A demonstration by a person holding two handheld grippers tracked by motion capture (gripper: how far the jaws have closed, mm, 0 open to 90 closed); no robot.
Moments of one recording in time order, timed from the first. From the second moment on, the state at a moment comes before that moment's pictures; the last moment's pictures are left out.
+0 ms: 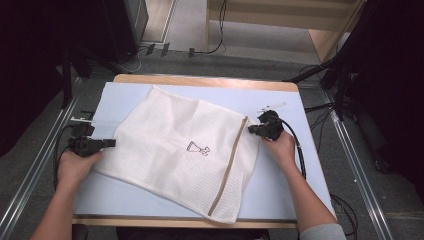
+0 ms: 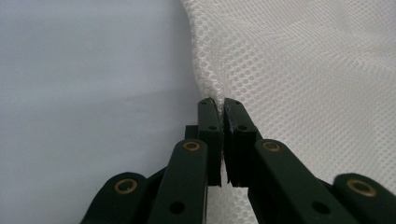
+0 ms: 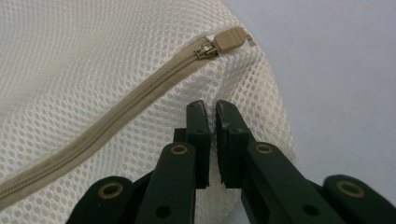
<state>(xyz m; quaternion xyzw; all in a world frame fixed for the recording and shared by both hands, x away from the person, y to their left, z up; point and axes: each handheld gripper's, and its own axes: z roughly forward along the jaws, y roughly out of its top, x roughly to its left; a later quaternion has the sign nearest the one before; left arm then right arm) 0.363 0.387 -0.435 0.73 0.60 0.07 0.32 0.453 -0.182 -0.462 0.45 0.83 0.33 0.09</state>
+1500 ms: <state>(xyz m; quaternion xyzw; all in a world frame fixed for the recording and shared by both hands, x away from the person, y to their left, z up) 0.393 0.353 -0.412 0.74 0.57 0.09 0.36 0.390 -0.182 -0.448 0.40 0.82 0.39 0.09</state>
